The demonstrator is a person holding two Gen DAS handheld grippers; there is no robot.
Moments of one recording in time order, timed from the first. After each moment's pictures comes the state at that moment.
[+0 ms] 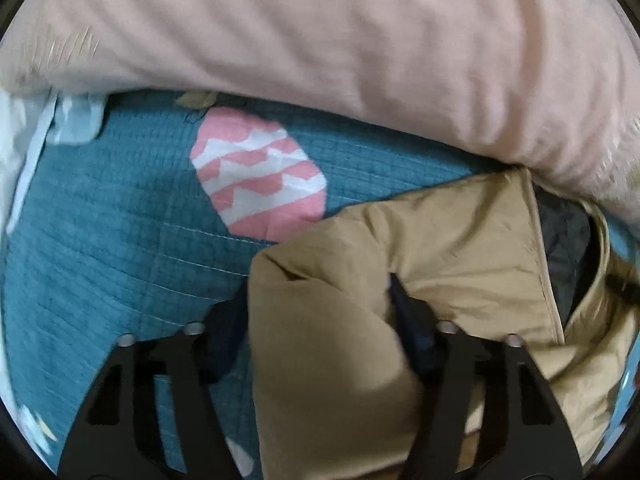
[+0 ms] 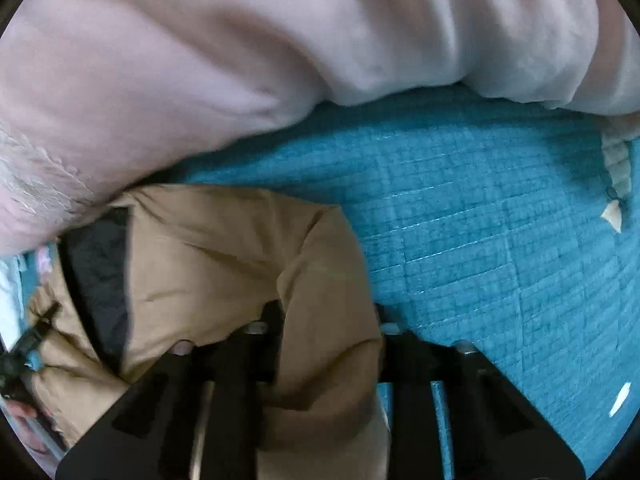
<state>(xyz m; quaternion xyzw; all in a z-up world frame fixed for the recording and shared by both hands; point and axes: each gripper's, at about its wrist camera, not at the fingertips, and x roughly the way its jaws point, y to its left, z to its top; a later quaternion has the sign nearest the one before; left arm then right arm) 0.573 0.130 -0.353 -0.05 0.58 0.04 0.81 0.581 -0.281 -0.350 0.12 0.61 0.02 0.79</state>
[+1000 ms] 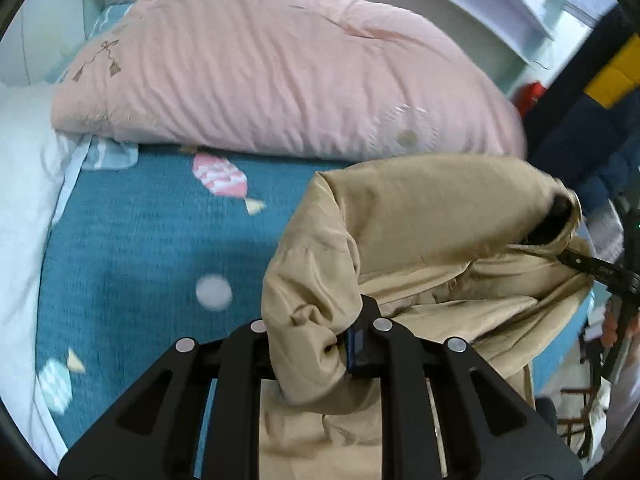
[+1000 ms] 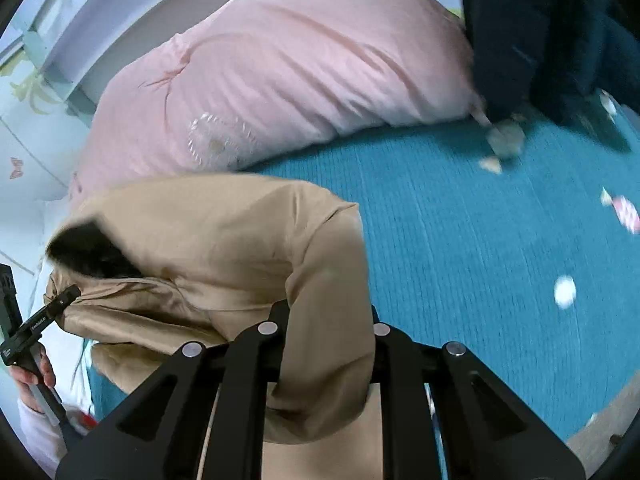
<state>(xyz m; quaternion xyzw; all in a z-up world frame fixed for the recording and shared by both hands) 0.377 0.114 -0.177 -0.07 0.48 -0.12 0.86 0.350 -0.319 -0.186 0.15 0.51 0.07 0.85</state>
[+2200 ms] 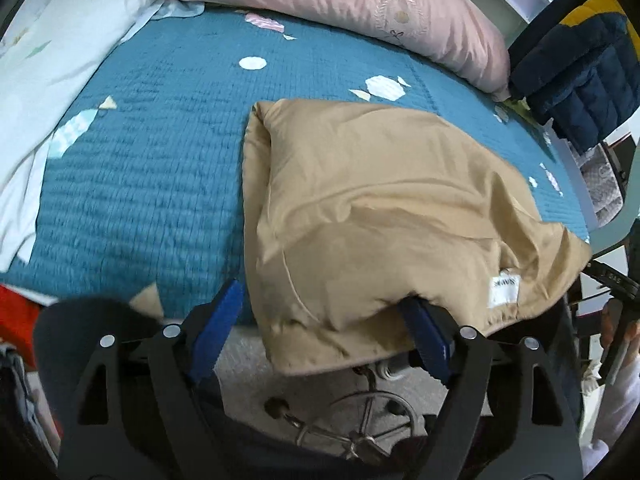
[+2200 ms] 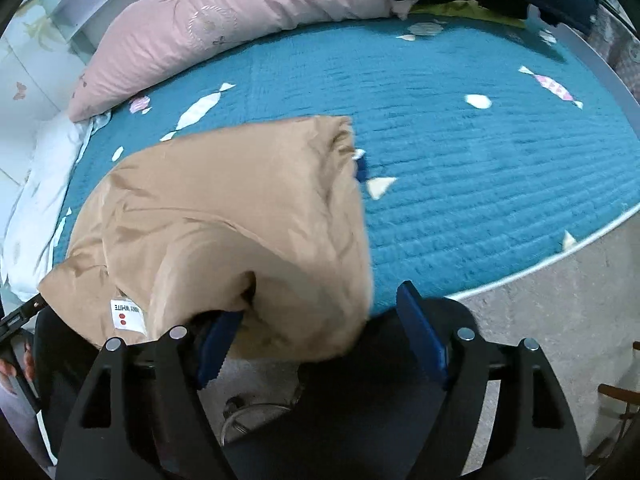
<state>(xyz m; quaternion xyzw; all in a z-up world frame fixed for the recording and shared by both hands) 0.122 0.122 -0.253 -0.11 0.55 -0.09 0.82 0.111 -0.348 -0.242 0.10 0.55 0.04 0.83</state>
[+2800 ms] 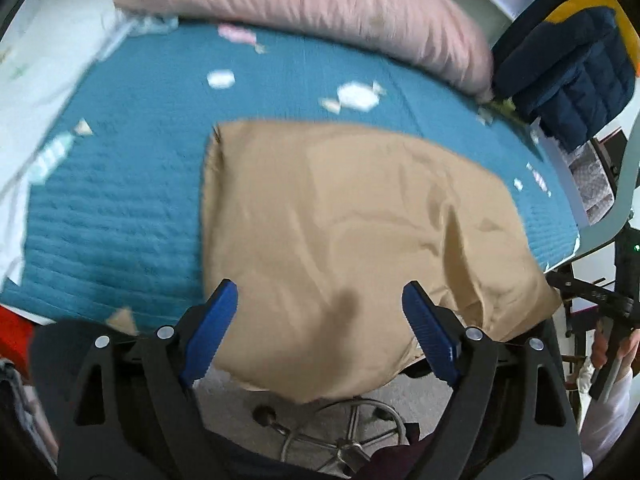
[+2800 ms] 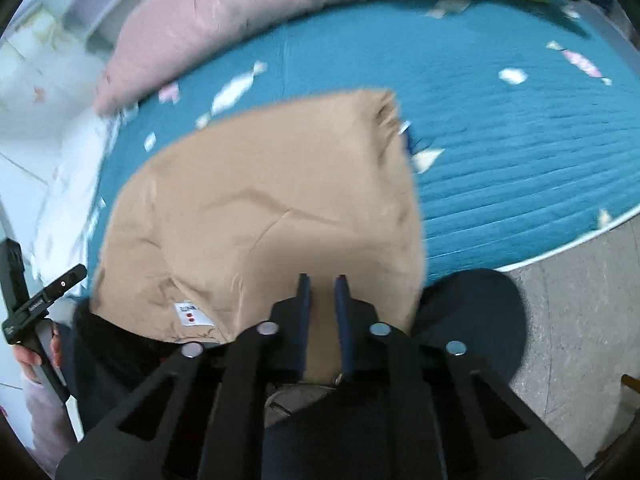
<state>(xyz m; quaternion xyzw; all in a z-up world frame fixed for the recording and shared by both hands) 0.146 0.085 -0.252 -0.10 0.56 -0.10 0.82 0.118 -0.314 -0.256 0.15 0.59 0.10 0.79</state>
